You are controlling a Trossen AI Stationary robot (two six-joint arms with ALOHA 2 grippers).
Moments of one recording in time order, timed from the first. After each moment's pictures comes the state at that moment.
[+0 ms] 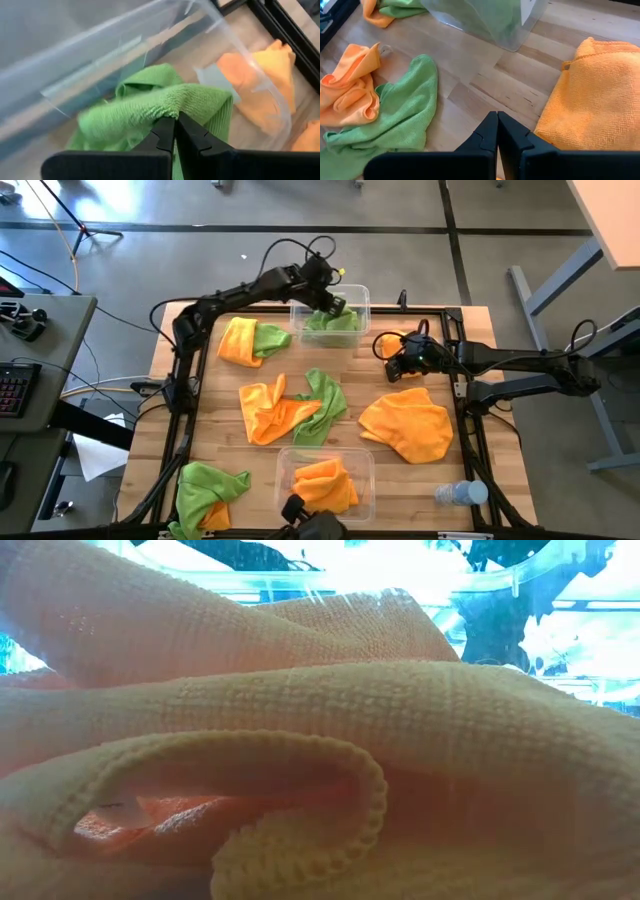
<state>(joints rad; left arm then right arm) 0.55 2.07 1.91 -0.74 0.00 -0.44 -0.21 1.00 0.71 -0.54 0.23 0.75</state>
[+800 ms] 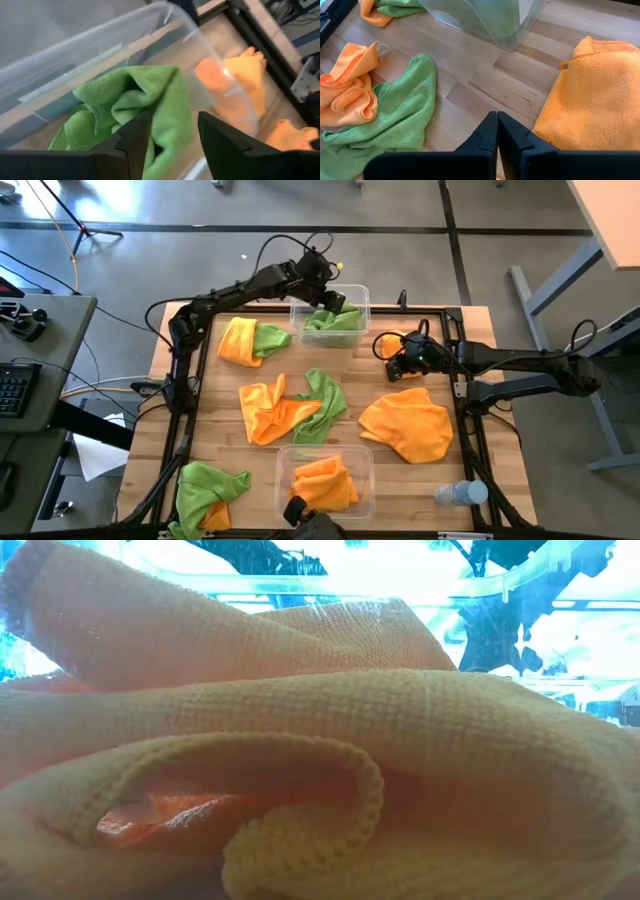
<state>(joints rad) 0.55 2.03 1.91 -0.70 0.07 -0.44 -0.21 1.00 0.71 -0.54 0.23 0.74</state>
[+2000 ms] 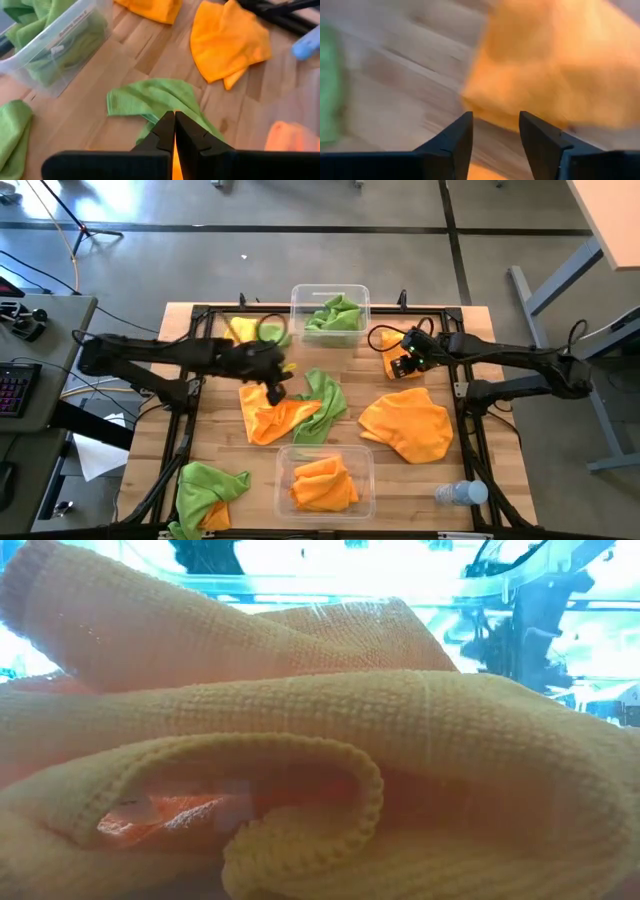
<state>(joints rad) -0.03 1.24 1.10 -0.62 -0.22 -0.44 -0.41 1.10 0.71 -0.78 0.15 0.74</state>
